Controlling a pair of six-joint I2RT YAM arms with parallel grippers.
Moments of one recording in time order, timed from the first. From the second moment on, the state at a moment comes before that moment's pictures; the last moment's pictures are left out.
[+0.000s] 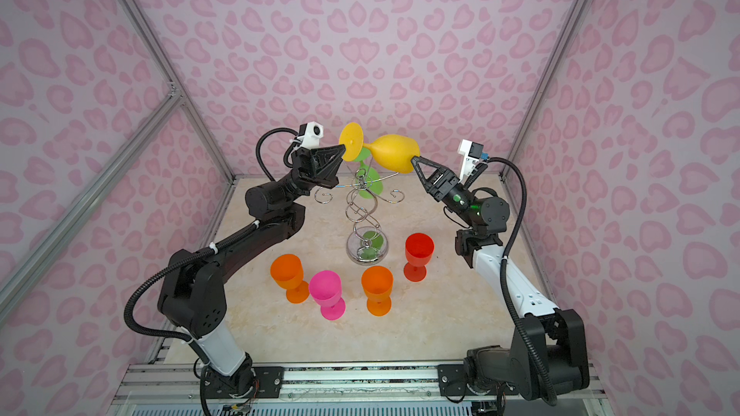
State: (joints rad) left arm -0.48 1.76 1.38 1.46 0.75 -2.08; right arm 0.17 1.33 0.95 1.05 -0.70 1.26
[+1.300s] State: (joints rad) left arm -0.50 1.82 1.38 1.49 0.59 -2.09; right arm 0.20 1.46 0.96 1.43 -0.75 1.44
